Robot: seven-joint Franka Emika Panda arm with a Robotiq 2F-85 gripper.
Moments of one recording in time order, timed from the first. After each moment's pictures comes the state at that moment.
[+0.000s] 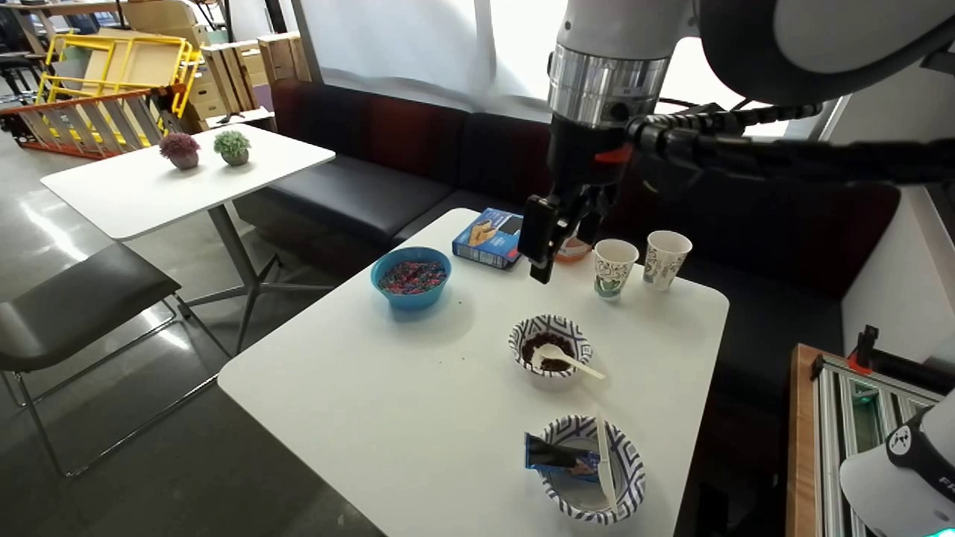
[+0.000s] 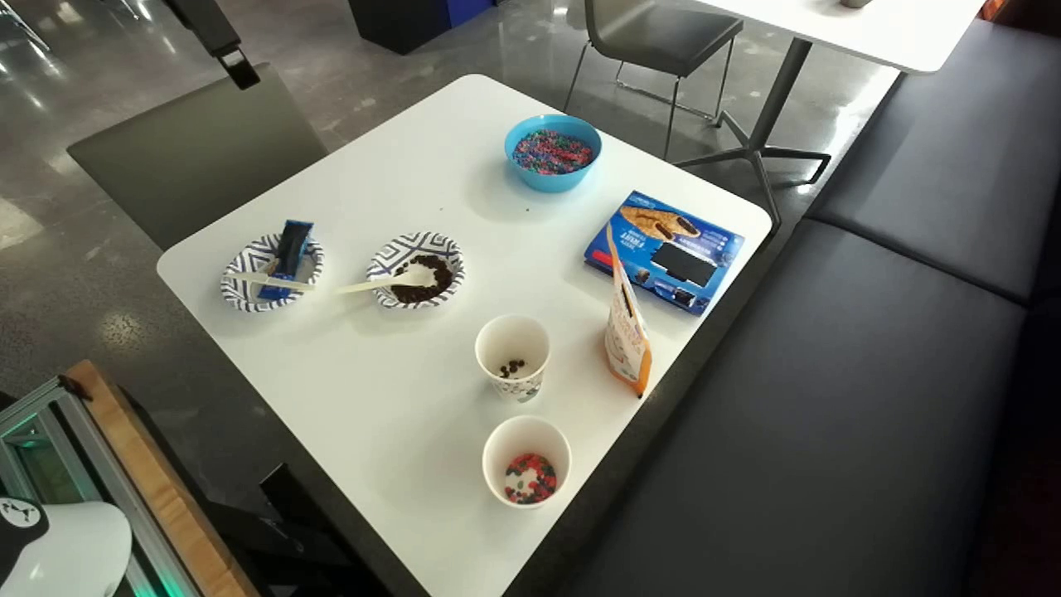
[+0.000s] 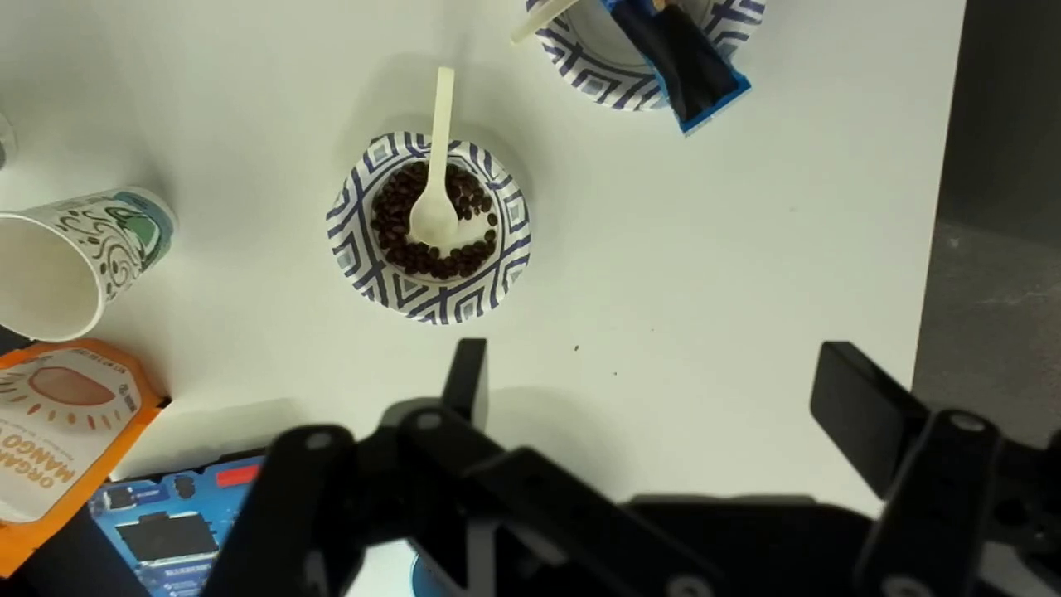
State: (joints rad) arm 0.04 -0.32 0.25 -2.33 -0.01 2.11 0.43
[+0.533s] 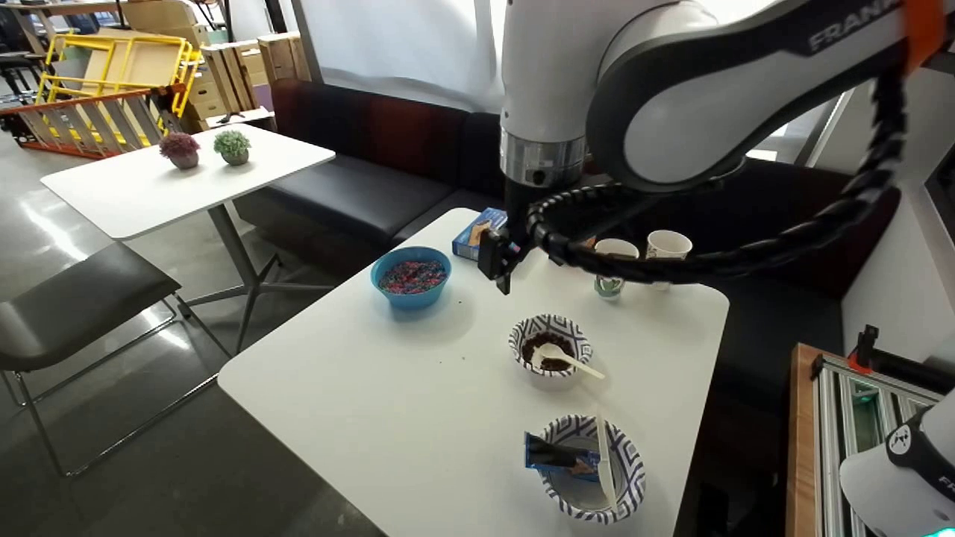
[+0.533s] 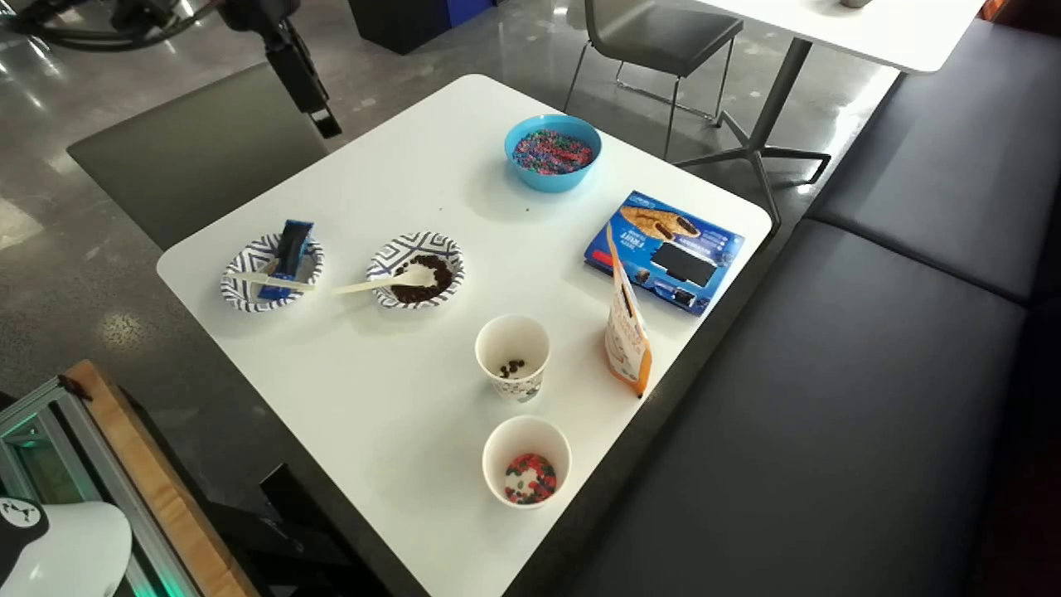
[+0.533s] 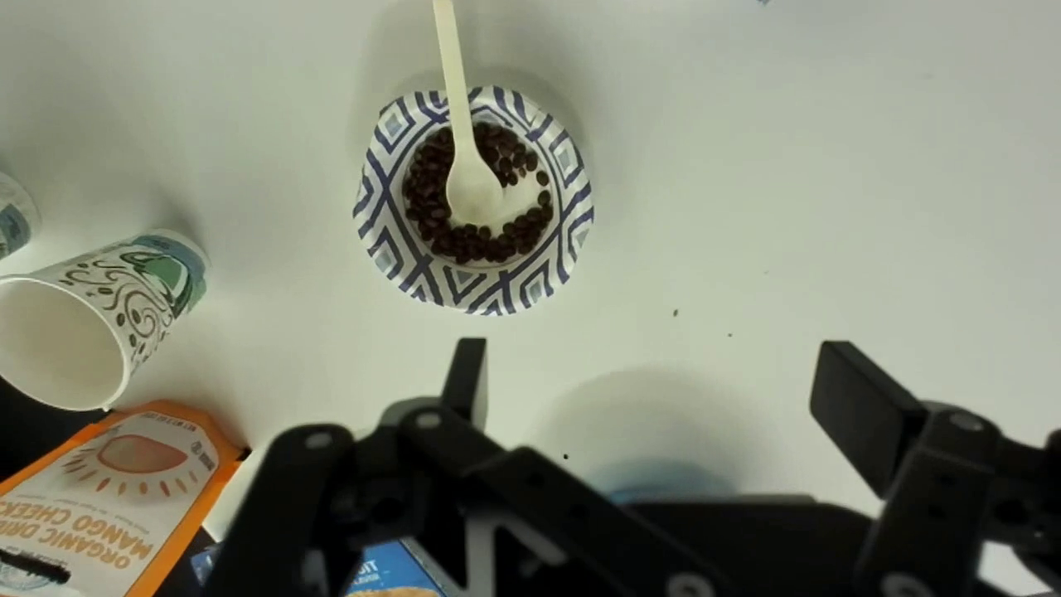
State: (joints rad) arm 0.01 -0.07 0.23 -2.26 -0.18 2.24 0.74
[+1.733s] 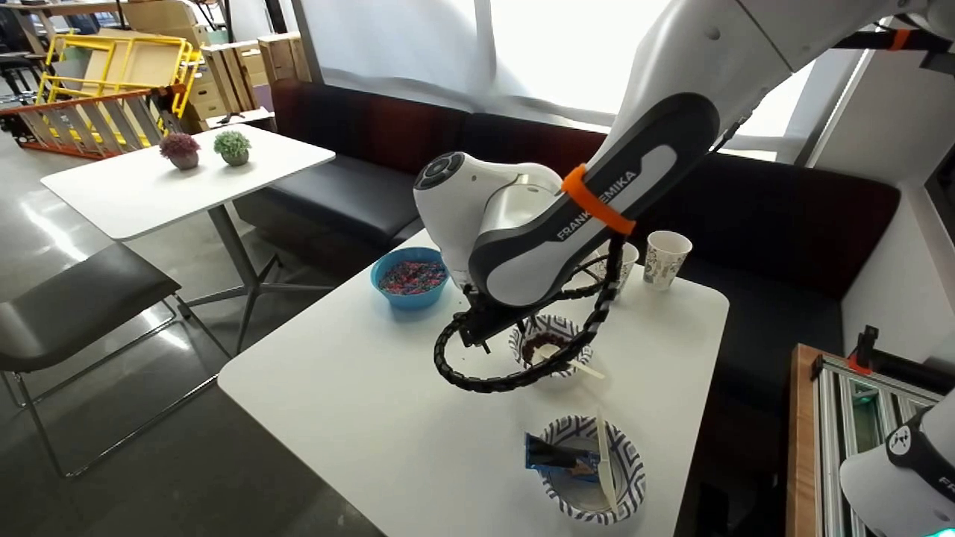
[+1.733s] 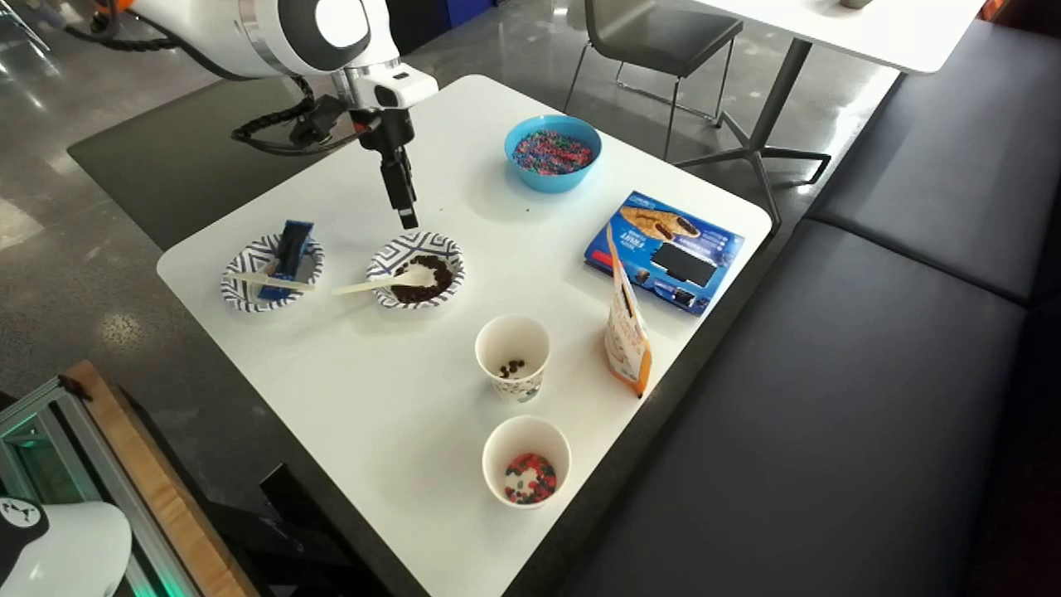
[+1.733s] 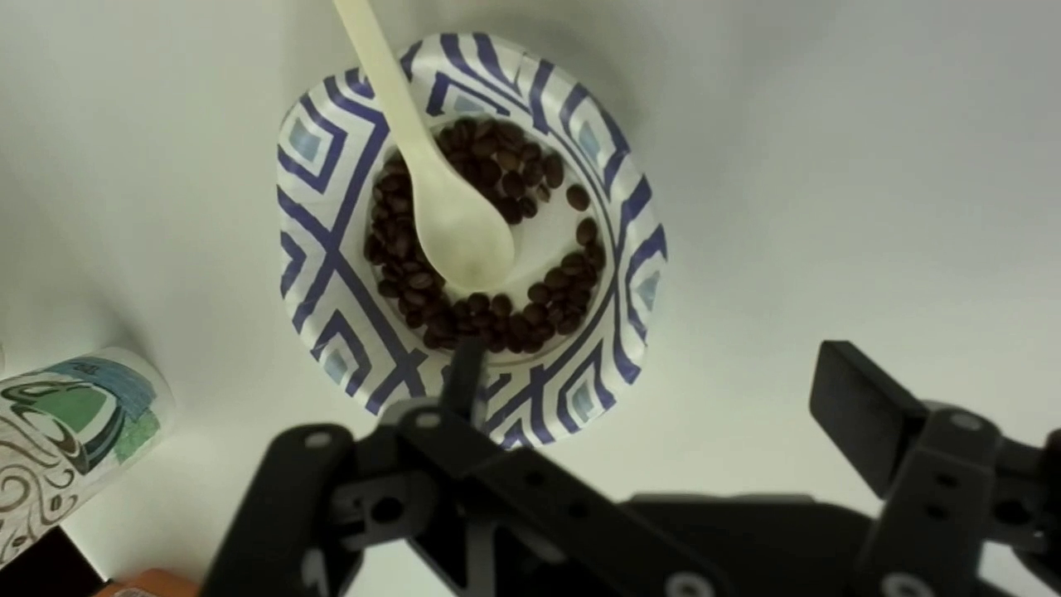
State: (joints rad) arm 0.19 0.48 0.01 -1.95 -0.29 2.20 0.98
